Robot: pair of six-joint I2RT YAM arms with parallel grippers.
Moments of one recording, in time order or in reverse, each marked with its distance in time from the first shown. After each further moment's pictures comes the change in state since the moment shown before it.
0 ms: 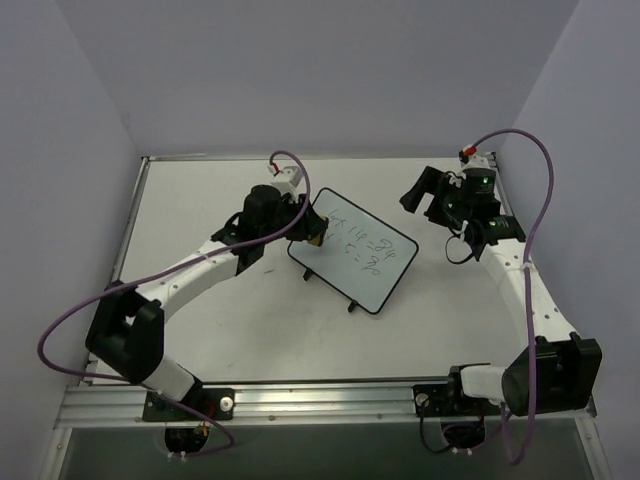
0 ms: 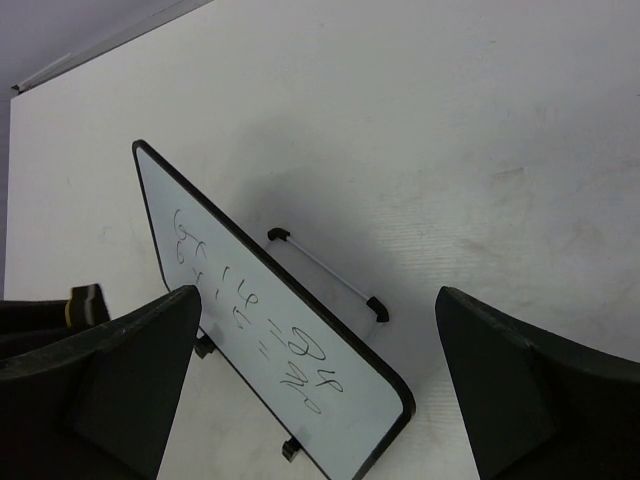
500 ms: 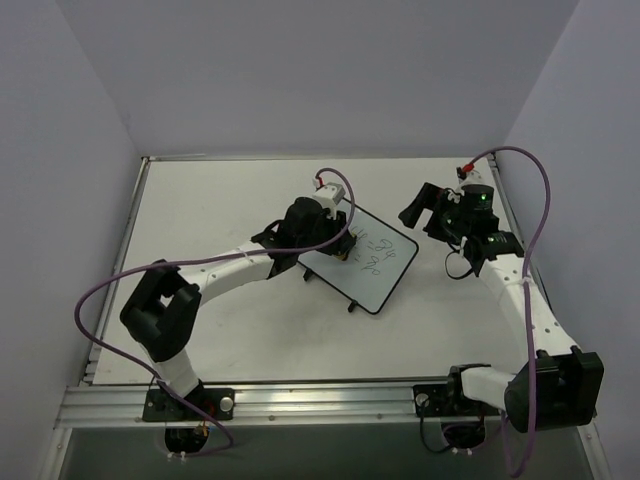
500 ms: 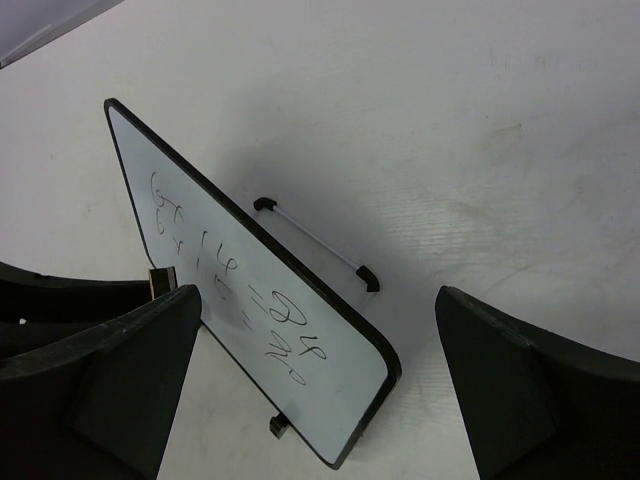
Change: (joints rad) left arm -0.153 0.189 0.087 0.035 -0.071 0.091; right arm 0.000 -0.079 -0.134 0.027 -0.016 0.004
